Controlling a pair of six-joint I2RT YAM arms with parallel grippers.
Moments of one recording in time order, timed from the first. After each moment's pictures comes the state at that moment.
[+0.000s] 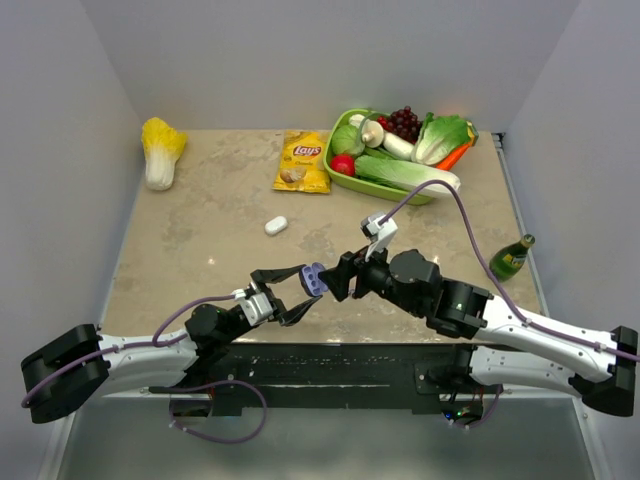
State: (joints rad) left arm -1.04 0.94 0.04 1.26 0.07 0.19; right arm 1.14 0.91 0.82 -0.18 0.31 0.46
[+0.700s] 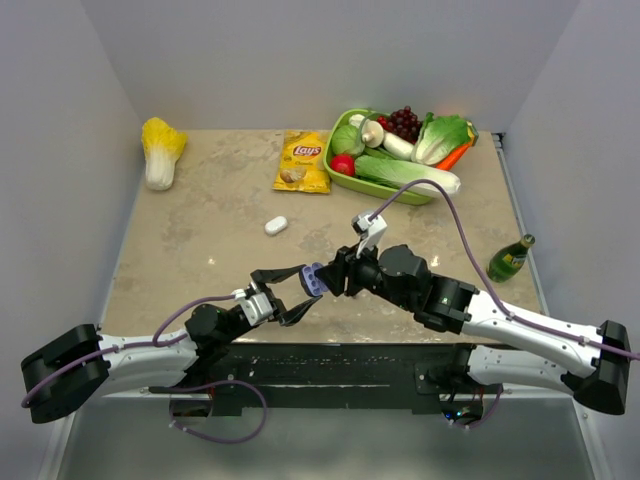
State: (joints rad) left arm -1.04 0.94 0.04 1.26 0.07 0.19; right arm 1.09 0.98 0.80 -0.10 0.21 0.51
